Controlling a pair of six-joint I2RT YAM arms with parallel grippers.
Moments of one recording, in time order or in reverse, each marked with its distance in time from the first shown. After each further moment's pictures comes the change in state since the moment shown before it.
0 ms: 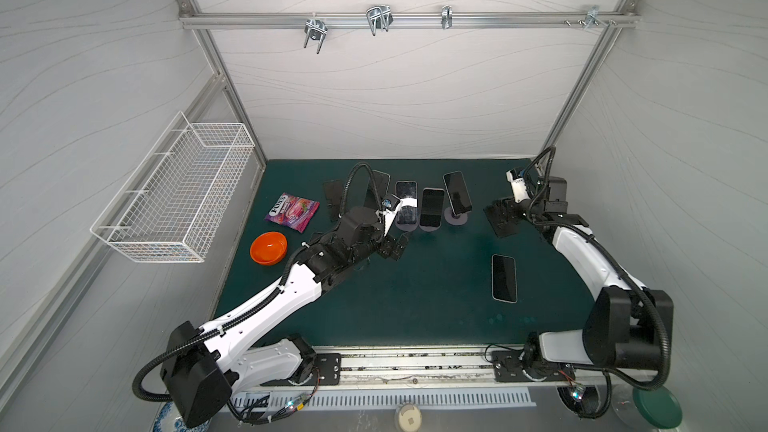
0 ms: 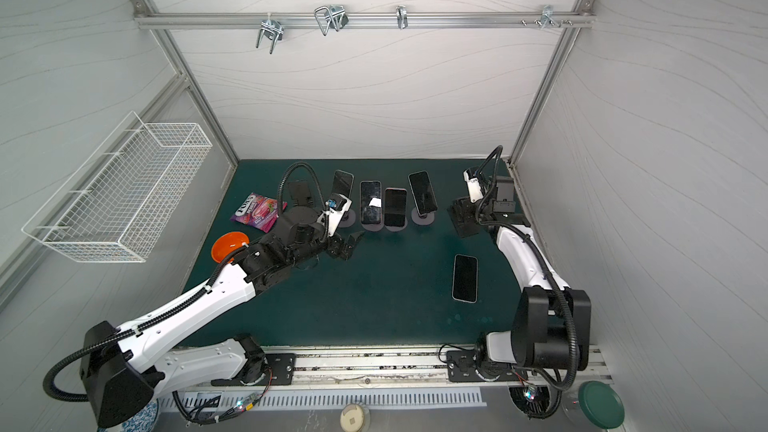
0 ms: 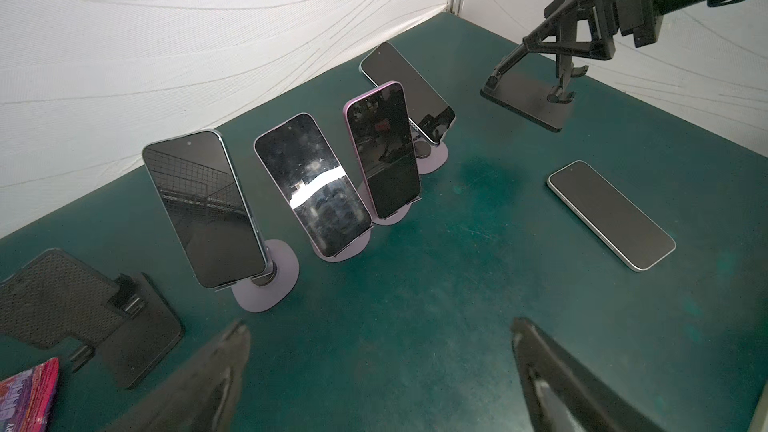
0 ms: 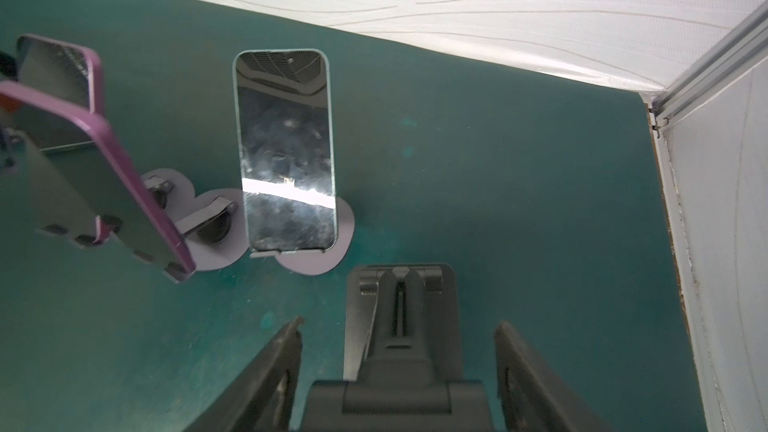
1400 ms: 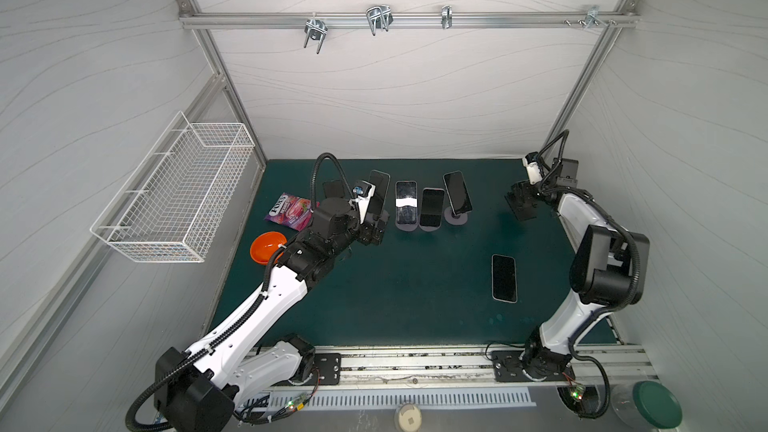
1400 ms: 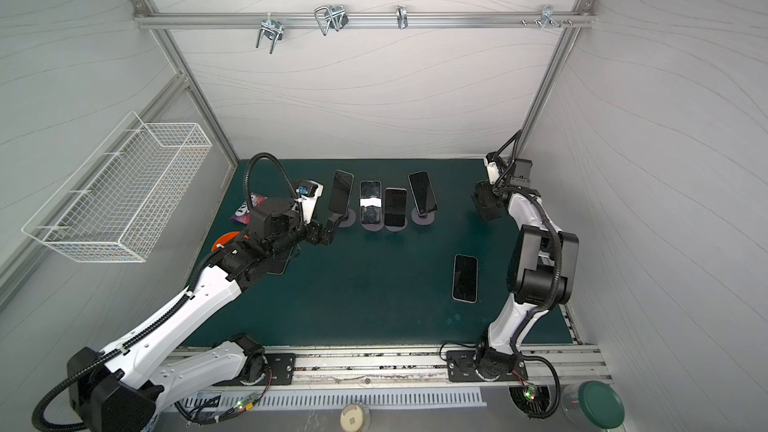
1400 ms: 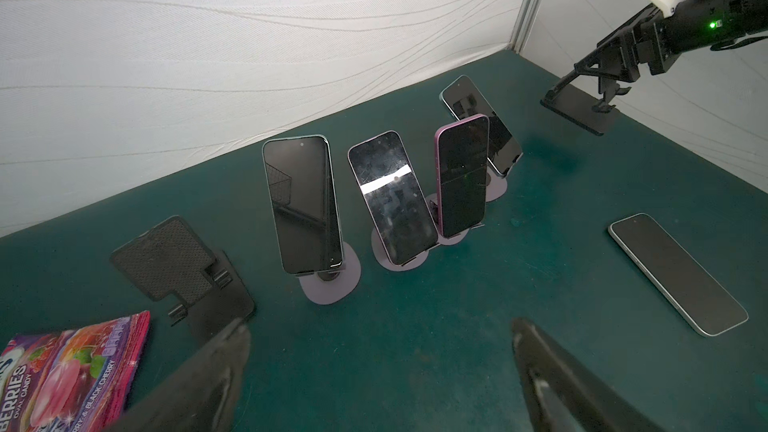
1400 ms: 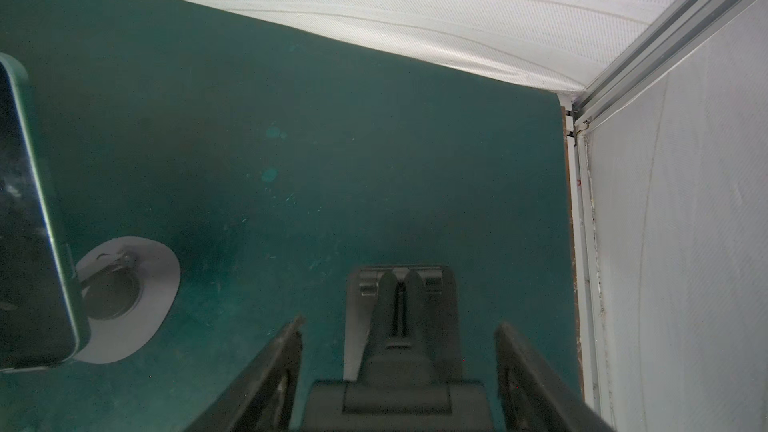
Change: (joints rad) left arm 0.187 -0.077 -0.003 -0.011 0.050 -0.013; right arm -0.181 0.394 0.317 0.012 -0.016 -0.157
